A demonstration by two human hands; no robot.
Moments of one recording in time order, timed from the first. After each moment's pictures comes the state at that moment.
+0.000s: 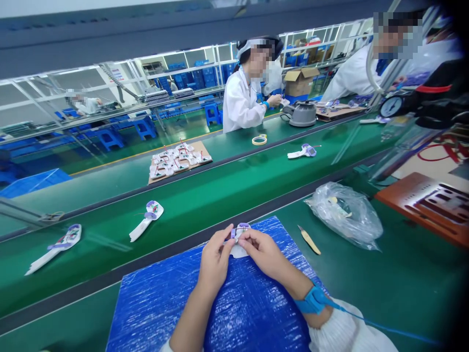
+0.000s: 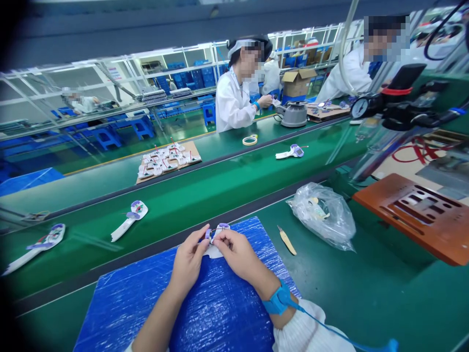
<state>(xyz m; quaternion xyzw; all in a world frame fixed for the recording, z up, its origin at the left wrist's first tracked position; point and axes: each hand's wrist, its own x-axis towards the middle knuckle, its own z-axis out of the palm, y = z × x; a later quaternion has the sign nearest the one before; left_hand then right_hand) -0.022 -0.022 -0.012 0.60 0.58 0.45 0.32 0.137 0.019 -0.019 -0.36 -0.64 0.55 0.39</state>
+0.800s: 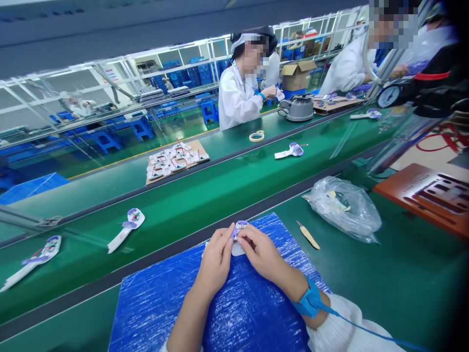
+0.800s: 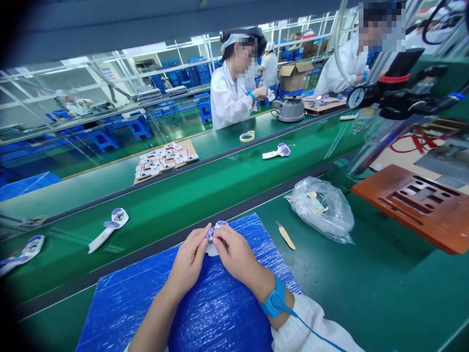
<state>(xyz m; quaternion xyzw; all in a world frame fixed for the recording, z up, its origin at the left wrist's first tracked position) -0.024 -0.023 0.000 0.70 0.56 0.36 0.27 0.138 0.011 -0.006 -0.35 -0.73 0.40 0.42</state>
